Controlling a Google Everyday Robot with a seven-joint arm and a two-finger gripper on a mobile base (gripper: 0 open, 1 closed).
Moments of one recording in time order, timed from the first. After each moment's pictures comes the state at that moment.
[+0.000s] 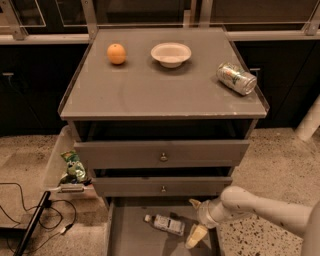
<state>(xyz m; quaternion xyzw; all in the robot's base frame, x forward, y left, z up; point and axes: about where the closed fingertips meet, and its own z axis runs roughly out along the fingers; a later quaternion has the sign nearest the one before) 0.474 -0.145 0.328 -0.57 0.76 0.23 0.22</state>
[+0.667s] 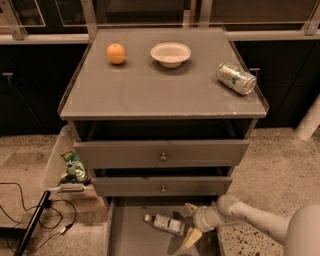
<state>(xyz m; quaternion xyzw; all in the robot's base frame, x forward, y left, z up) 0.498 -0.135 0.246 -0.57 0.74 0.25 0.26</state>
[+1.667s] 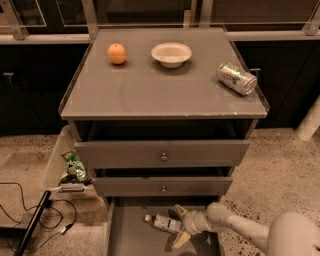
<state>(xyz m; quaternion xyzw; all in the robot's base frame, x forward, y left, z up) 0.521 -0.098 0.177 -0.60 0.70 0.23 0.32</state>
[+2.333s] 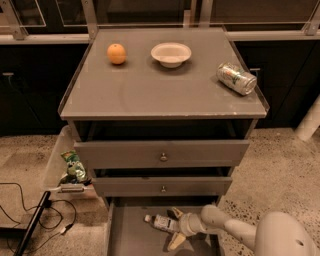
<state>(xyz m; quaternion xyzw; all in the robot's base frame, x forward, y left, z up) 0.526 -0.080 0.142 -0.59 0.71 0.24 0.31</state>
